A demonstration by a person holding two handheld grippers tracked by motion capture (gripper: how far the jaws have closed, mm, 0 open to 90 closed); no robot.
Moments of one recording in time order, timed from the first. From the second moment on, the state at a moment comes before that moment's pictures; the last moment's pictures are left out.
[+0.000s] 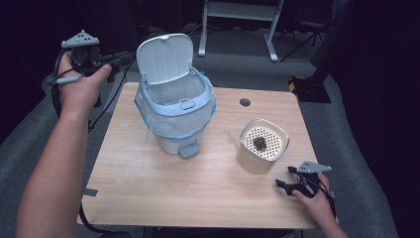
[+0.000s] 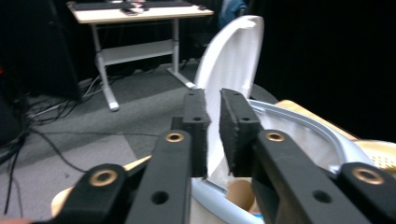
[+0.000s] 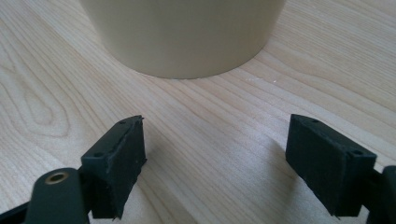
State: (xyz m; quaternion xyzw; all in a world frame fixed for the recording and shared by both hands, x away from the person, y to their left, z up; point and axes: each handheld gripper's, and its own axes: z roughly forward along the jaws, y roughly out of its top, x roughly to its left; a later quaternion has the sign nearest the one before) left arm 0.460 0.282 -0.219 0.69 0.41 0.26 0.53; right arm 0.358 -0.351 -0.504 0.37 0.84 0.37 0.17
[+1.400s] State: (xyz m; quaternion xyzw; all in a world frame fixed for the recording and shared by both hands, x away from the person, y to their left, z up) left arm 0.472 0.237 -0.231 0.73 0.38 0.24 0.51; right arm 0.358 -0.351 -0.504 0.37 0.84 0.37 0.17
